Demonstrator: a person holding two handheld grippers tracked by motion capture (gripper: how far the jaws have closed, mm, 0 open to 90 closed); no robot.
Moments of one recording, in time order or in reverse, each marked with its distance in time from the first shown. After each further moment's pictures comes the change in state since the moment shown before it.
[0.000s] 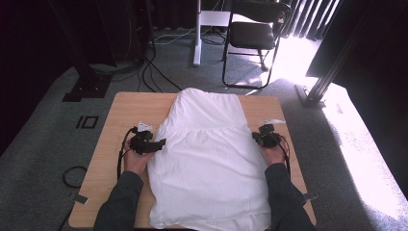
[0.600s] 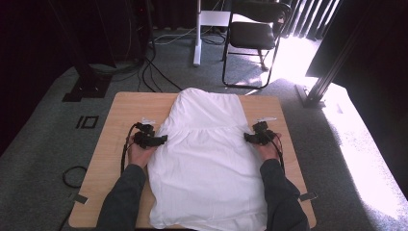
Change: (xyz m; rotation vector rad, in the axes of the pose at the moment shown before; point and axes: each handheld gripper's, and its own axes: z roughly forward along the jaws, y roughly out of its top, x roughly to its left) left arm 0.015 0.008 0.041 0.087 -0.019 -0.065; right arm -0.001 0.003 0.044 0.083 -0.029 0.005
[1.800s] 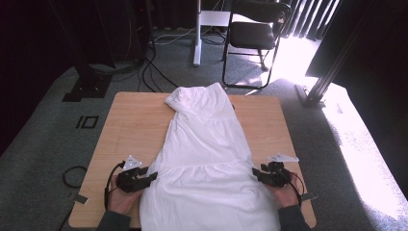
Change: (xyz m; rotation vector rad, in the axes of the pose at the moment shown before) left arm -0.040 -0.107 -0.104 -0.068 -0.085 0.085; right arm 0.038 -0.106 -0.119 -0.058 0.150 0.005
